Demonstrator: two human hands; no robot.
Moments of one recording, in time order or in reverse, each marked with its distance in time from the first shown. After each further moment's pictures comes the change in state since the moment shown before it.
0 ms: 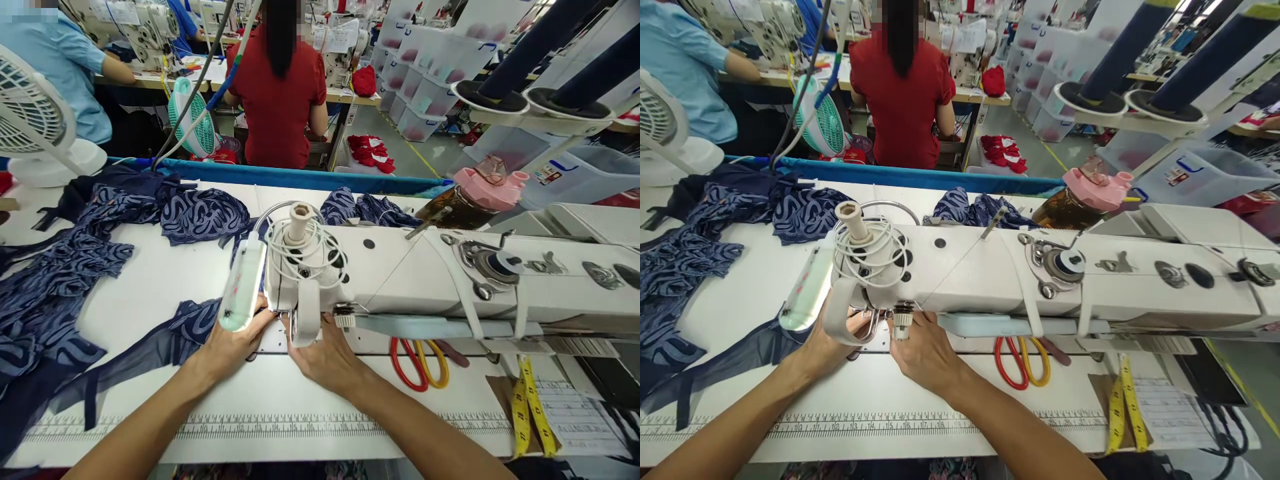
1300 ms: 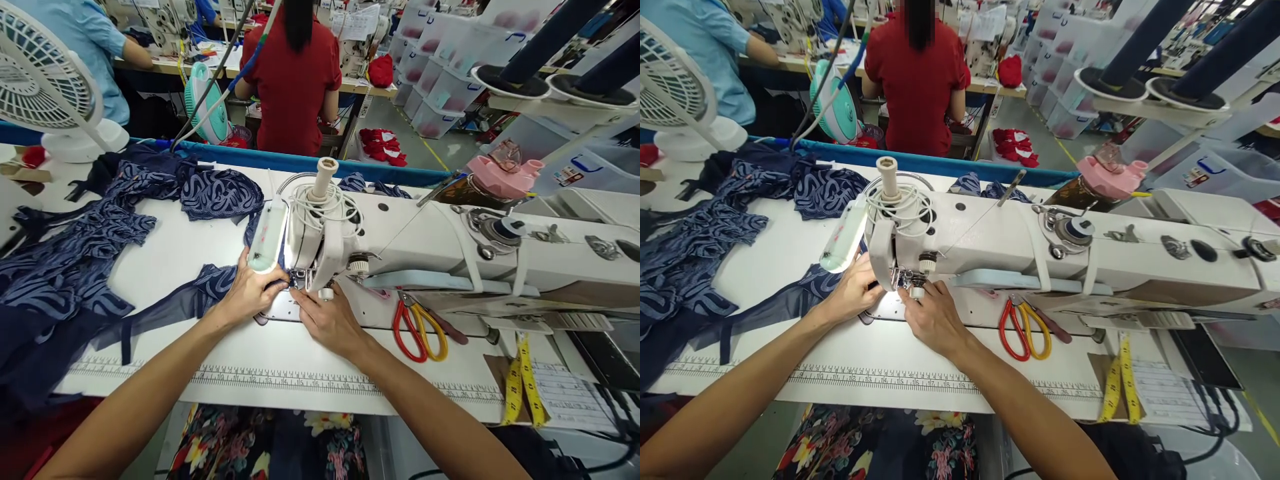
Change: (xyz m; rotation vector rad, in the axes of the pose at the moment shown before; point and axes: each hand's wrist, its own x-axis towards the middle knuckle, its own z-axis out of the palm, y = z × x) left_hand 0.007 -0.013 0.006 -0.166 -0.063 -0.178; right_hand -0.007 0.007 0.005 0.059 -0.081 -0.039
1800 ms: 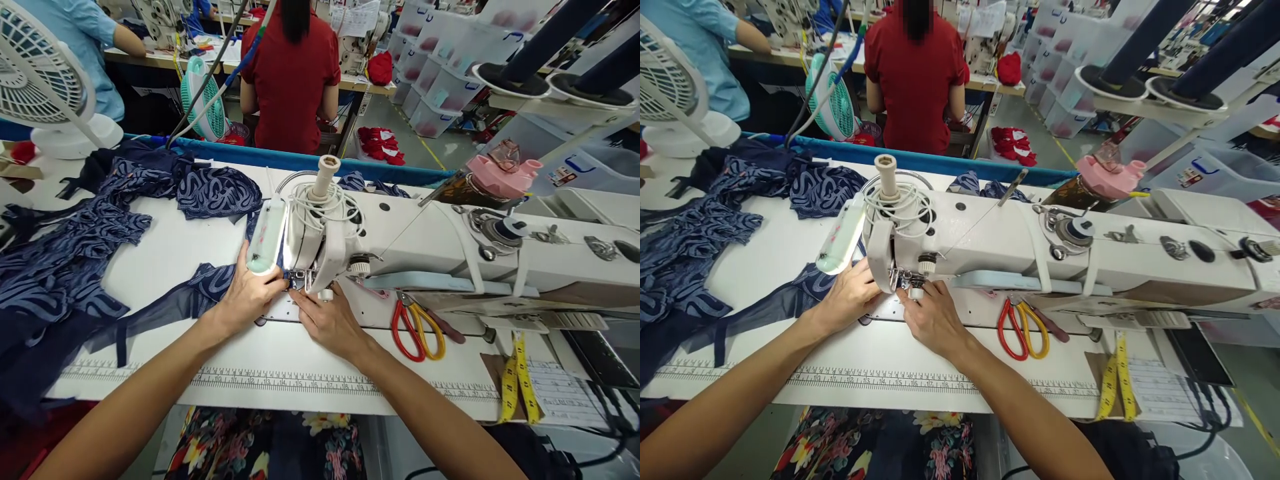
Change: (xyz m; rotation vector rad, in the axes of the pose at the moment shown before) left_hand -0.002 0.007 -0.006 0.325 0.027 0.273; right_hand -0.001 -0.001 -0.003 0.040 0.009 0.026
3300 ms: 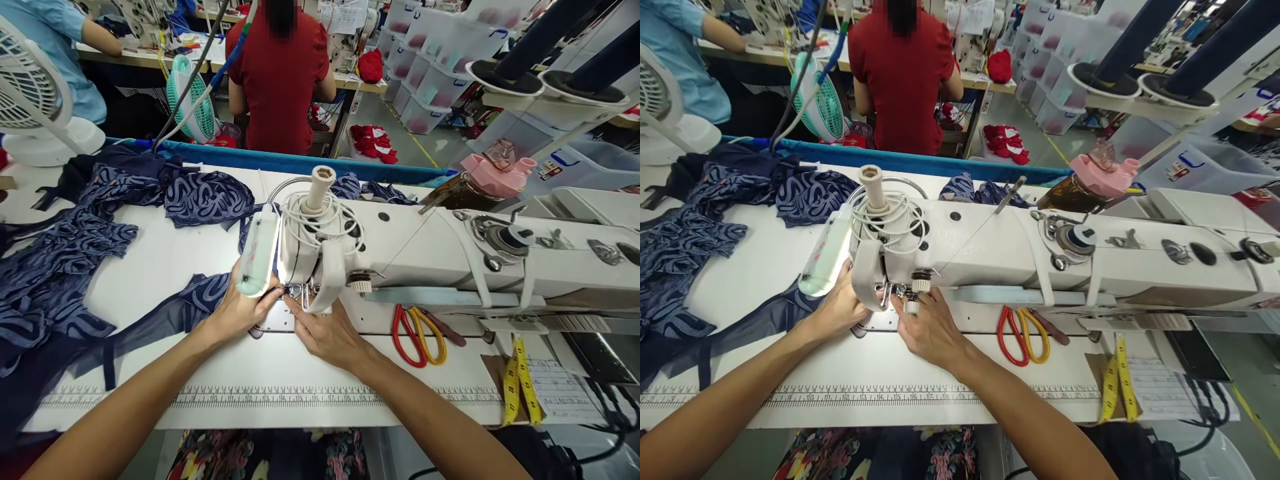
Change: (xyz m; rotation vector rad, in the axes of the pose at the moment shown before) left_hand 0.003 -0.004 0.004 -0.337 -0.072 -0.289; right_hand 0.000 -0.002 0.002 -0.052 0.012 -0.013
